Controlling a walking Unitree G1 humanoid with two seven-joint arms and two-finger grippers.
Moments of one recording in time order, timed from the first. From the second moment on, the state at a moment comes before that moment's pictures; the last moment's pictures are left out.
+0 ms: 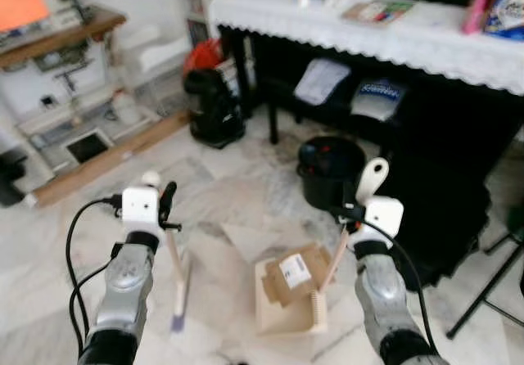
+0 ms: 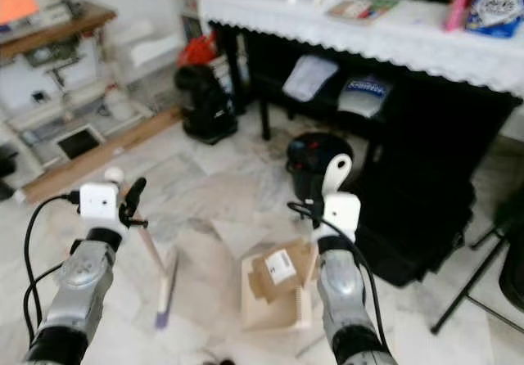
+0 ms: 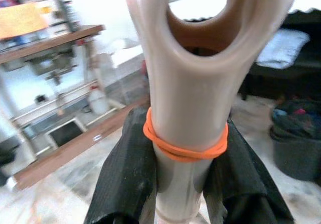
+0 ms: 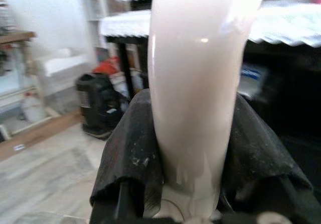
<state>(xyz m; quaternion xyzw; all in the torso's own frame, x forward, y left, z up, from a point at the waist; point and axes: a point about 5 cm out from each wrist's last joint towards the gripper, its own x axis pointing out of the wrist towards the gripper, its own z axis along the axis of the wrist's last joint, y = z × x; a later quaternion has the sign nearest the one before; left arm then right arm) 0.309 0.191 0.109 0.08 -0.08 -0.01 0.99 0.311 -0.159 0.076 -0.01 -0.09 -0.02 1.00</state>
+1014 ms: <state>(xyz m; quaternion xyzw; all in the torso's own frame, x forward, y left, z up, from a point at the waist) 0.300 0.174 0.109 0.08 -0.09 0.00 0.99 0.308 -0.136 0.095 0.05 -0.11 -0.01 0.99</state>
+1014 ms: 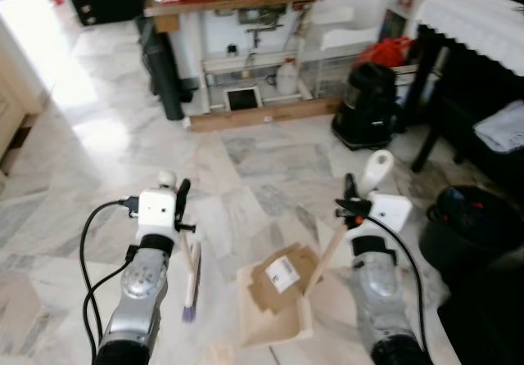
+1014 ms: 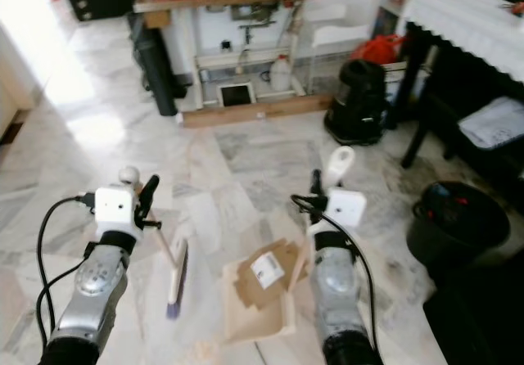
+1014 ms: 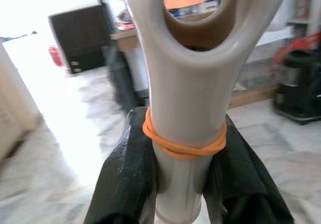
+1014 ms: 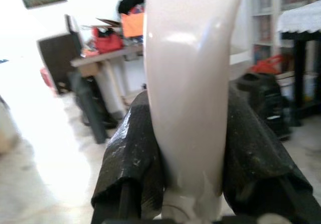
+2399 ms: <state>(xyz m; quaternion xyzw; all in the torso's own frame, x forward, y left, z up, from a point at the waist) 0.296 0.149 0.105 0.06 -0.10 -0.02 0.99 0.294 -0.147 0.085 0.05 -0.08 -0.02 1.00</state>
